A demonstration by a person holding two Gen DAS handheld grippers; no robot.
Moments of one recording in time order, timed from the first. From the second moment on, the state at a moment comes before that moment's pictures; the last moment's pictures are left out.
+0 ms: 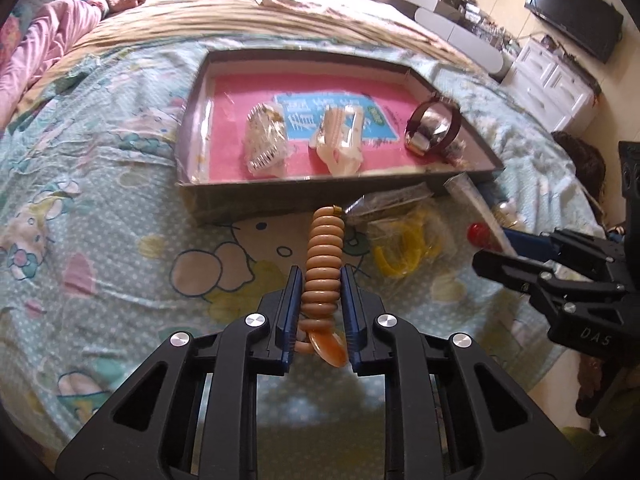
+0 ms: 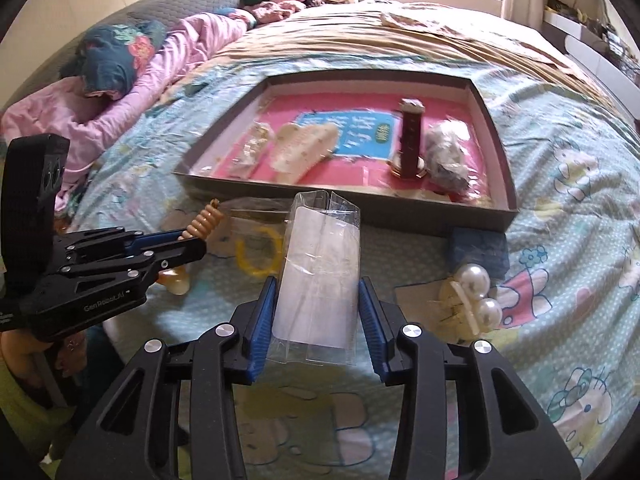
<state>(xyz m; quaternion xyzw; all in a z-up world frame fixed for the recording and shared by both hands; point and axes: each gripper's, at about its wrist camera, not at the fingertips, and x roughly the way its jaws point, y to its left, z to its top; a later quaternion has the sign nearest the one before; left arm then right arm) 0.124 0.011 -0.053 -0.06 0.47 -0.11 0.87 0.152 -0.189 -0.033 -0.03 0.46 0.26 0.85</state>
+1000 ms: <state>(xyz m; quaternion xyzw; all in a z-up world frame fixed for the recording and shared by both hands) 0.113 0.068 0.001 -0.11 0.41 -0.04 0.90 0.161 -0.169 0.006 -0.02 0.41 0.31 0.86</state>
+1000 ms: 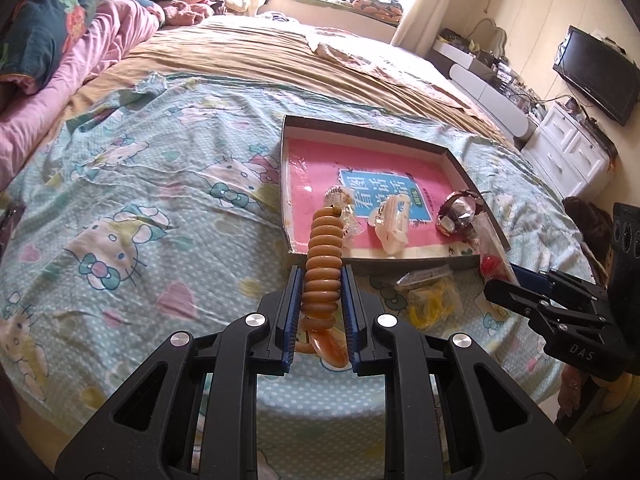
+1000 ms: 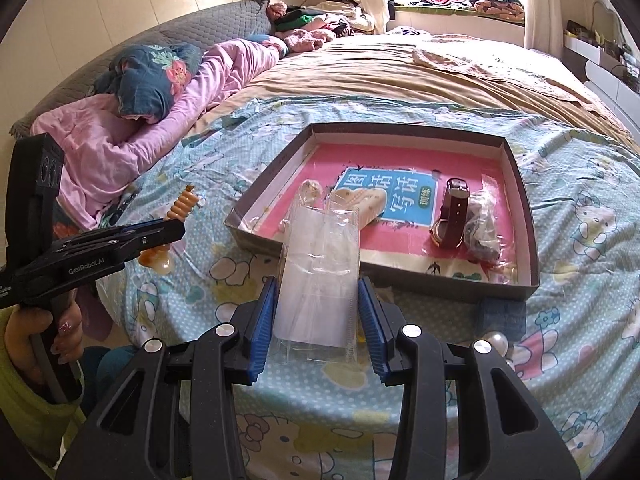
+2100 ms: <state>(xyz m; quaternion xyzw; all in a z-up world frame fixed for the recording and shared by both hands) 0.162 0.033 0.020 -0.08 0.41 -0.07 0.90 0.215 -0.186 0.033 0.02 0.37 0.29 0.88</state>
